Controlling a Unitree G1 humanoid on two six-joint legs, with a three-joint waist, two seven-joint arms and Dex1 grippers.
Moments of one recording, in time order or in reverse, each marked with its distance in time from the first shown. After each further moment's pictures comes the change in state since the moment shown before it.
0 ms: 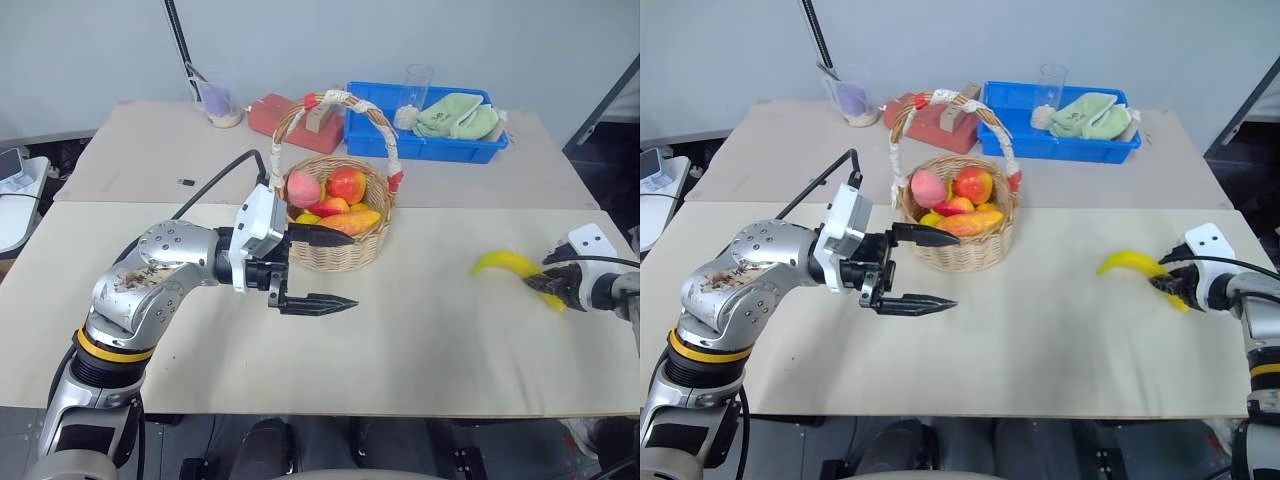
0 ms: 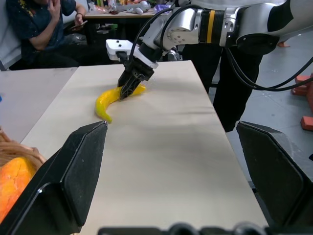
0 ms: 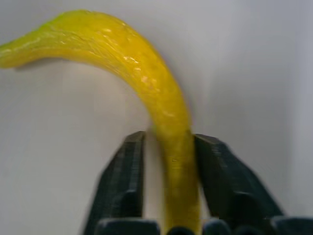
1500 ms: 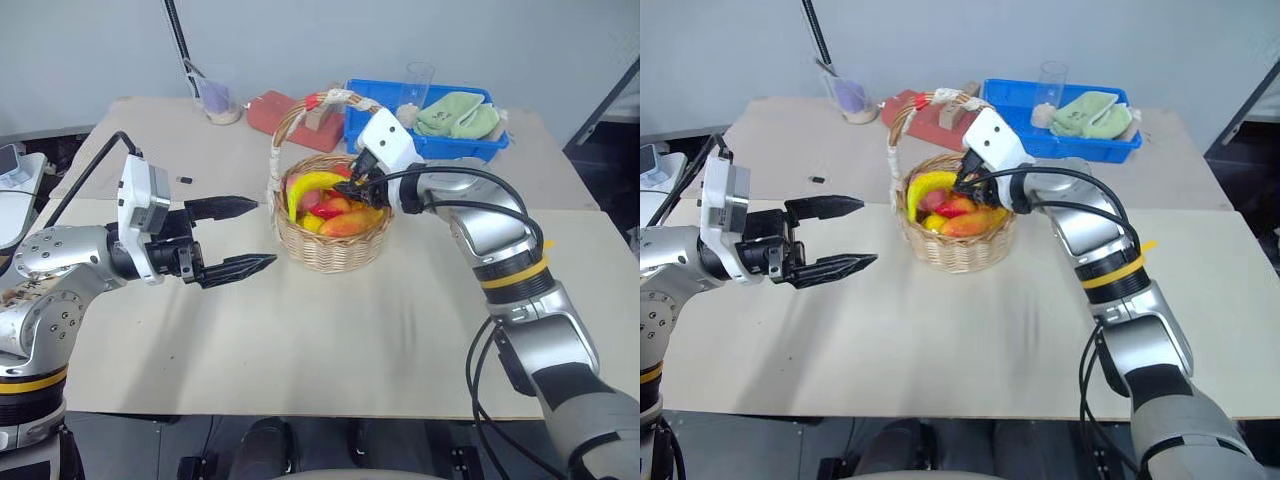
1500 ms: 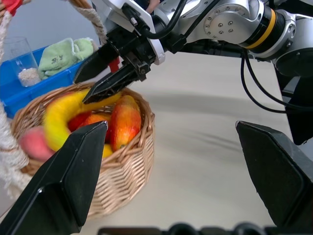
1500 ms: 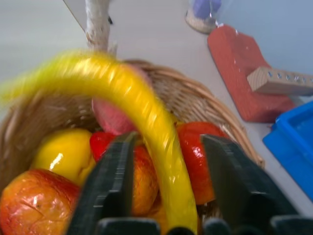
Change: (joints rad) left arm 0.203 0.210 0.362 -0.010 -0.135 0.047 0.106; right arm -0.619 0.510 0.429 -0.271 -0.031 0.065 -0.145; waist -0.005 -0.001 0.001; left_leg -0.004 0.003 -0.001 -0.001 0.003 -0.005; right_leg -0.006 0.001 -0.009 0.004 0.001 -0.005
